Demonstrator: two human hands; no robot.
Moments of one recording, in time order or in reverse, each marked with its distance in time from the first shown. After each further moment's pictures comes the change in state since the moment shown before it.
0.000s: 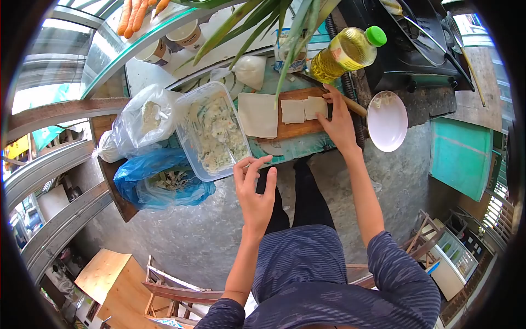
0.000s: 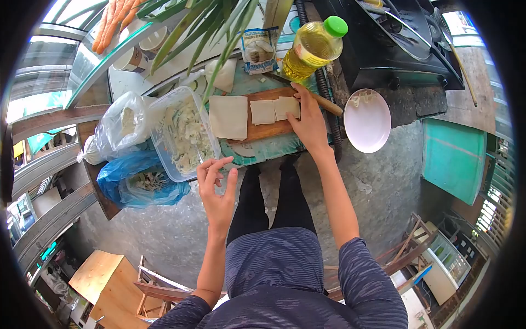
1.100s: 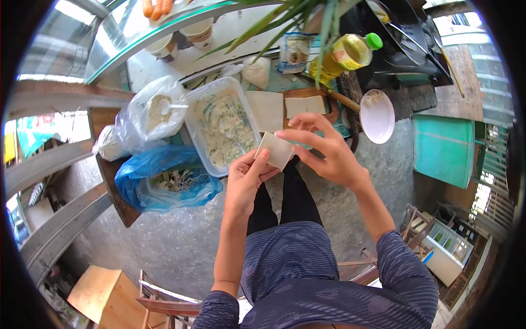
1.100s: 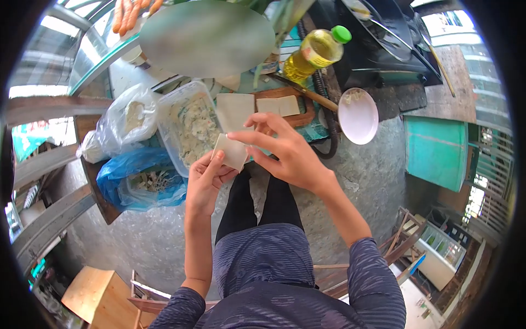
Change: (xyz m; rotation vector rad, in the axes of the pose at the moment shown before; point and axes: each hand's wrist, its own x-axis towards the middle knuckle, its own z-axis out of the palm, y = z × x) left_hand 0.038 -0.005 -0.065 -0.955 -0.499 -0.547; right_hand -0.046 -0.160 -0.024 0.119 -0.304 -0.369
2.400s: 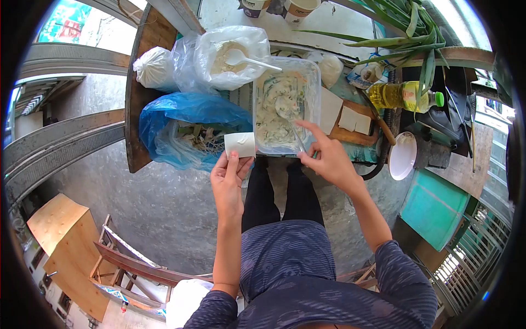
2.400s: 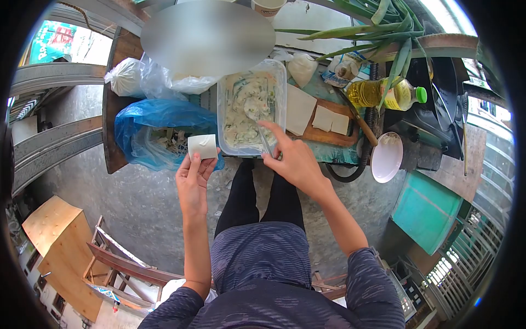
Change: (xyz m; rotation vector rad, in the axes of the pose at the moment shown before) left_hand -0.052 -0.023 -0.093 -0.244 0.610 0.363; right_hand 0.036 -0.001 0.084 -0.001 -0.430 0.390
